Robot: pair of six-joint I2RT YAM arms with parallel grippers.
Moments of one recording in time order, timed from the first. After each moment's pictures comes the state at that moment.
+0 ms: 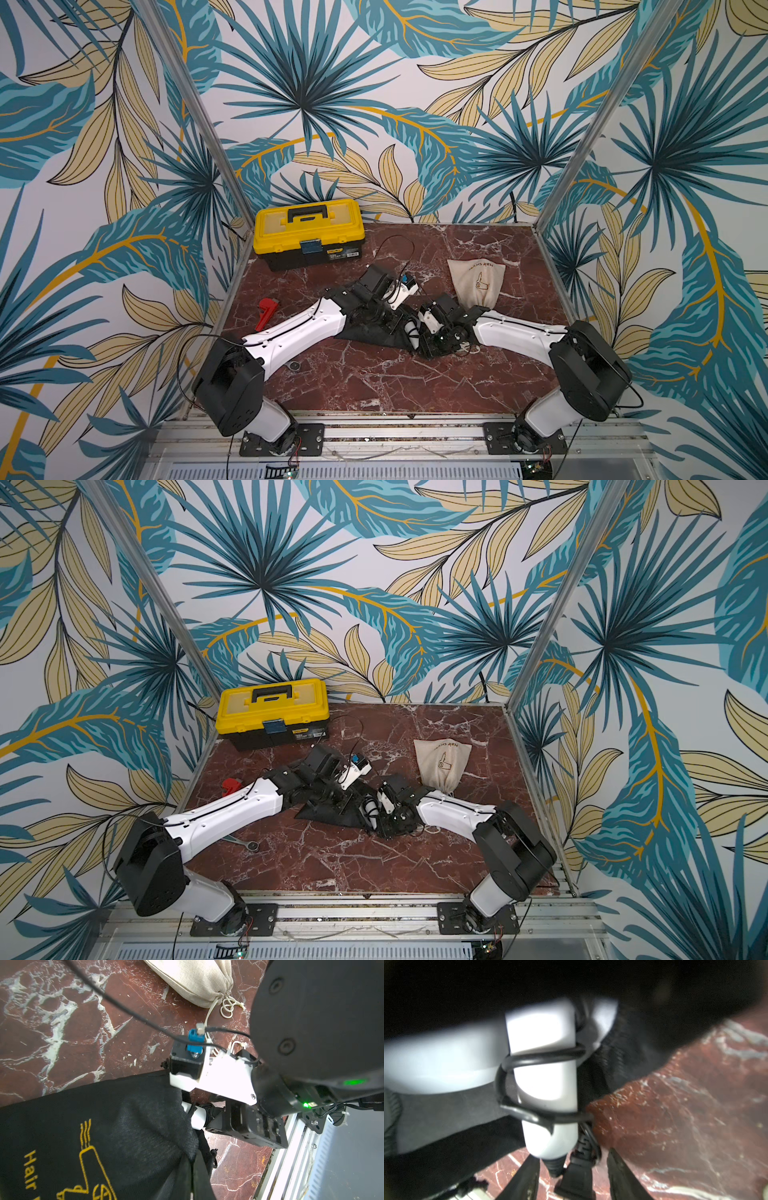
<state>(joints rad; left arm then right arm) -0.72 1.51 1.13 -0.52 0.36 -0.07 0.66 1.60 0.86 -0.52 -0.22 0.38</state>
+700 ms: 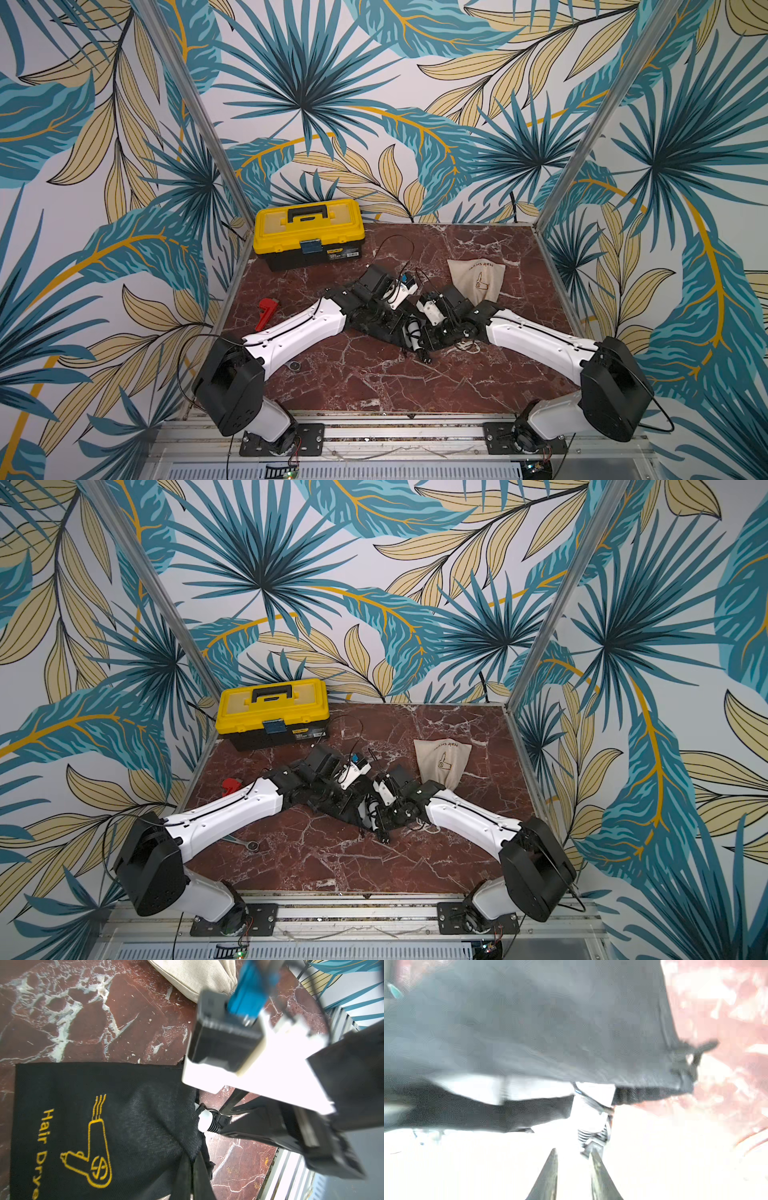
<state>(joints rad) -0.72 1.51 1.13 -0.52 0.35 -0.07 0.67 1.45 0.95 -0.60 -0.26 0.37</state>
